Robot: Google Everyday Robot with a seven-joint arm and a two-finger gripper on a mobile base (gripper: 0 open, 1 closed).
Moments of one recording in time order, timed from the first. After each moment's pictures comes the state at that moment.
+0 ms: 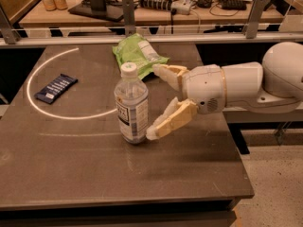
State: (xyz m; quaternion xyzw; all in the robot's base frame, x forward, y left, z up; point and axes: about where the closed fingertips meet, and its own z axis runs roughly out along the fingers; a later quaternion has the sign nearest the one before) arm 0.452 0.002 0.931 -0.54 0.57 0.40 0.47
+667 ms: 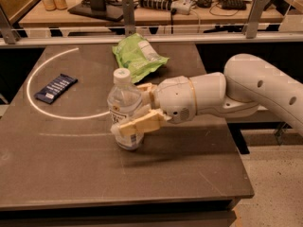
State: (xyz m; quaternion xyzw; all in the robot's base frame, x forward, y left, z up) arm 0.431 0.061 0.911 -0.56 0.52 0.48 0.43
